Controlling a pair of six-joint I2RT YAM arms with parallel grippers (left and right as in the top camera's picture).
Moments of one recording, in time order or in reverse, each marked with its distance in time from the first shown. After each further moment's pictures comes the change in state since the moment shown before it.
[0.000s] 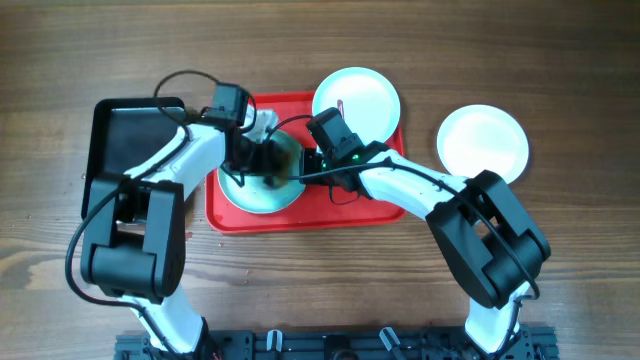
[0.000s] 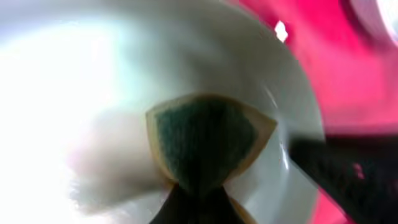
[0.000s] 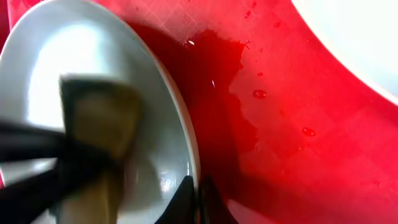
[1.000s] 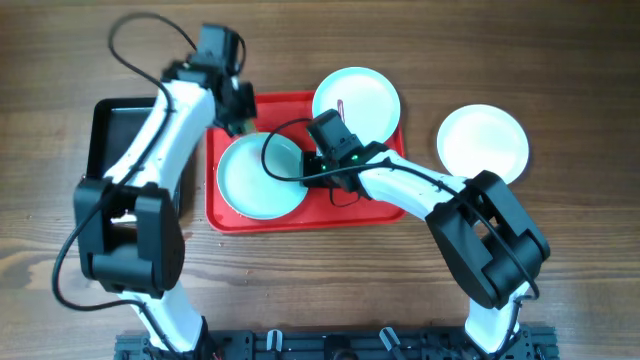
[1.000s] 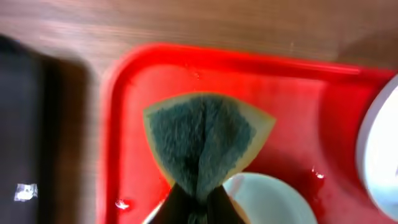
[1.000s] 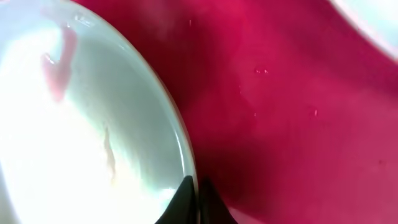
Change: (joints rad) left arm 0.029 0.021 0.448 -0.290 -0.419 -0.254; right arm 0.004 0.000 0.000 -0.042 -0.018 -0.016
